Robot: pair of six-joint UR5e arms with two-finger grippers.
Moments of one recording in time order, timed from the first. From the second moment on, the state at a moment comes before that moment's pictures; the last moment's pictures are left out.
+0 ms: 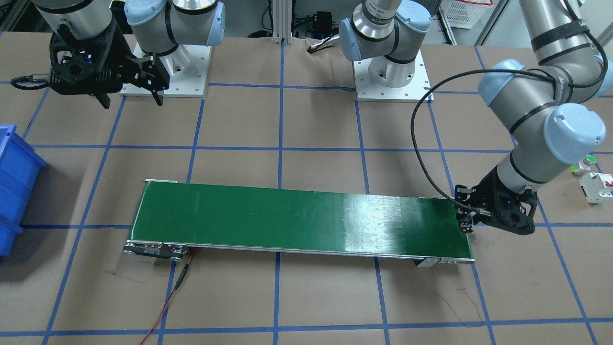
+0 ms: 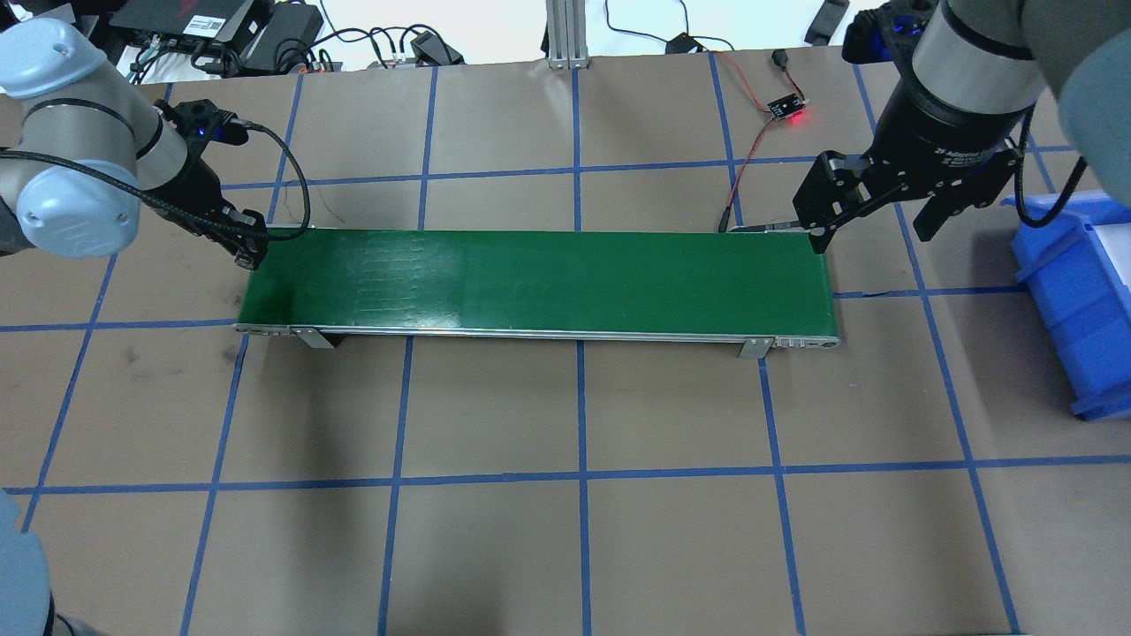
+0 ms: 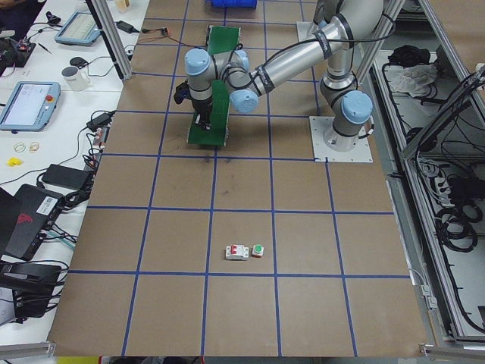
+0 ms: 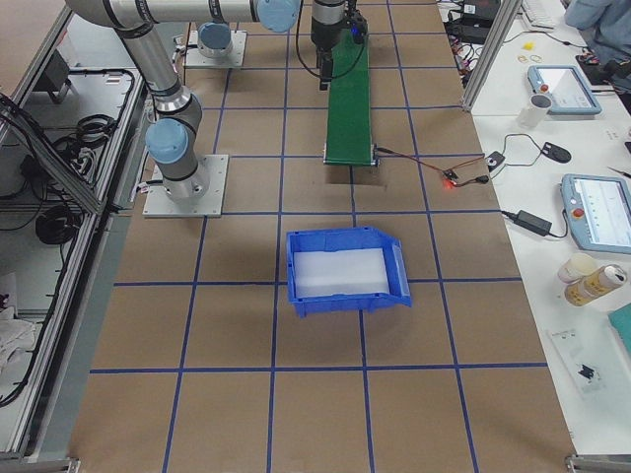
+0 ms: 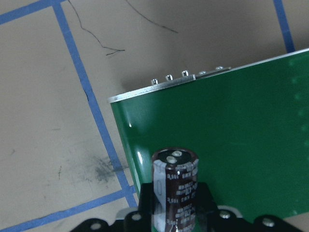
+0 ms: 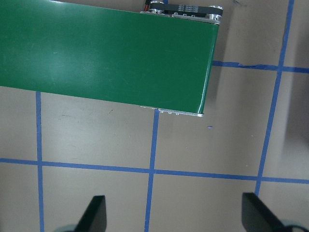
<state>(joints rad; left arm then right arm) -1.26 -1.85 -1.75 -1.10 1.55 0.63 1.53 -1.65 1.63 -1.49 -1.57 -0.12</state>
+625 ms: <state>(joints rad) -1.26 -1.92 -1.75 -1.09 1.55 0.56 1.53 -1.65 1.63 -1.49 -1.57 -0.12</state>
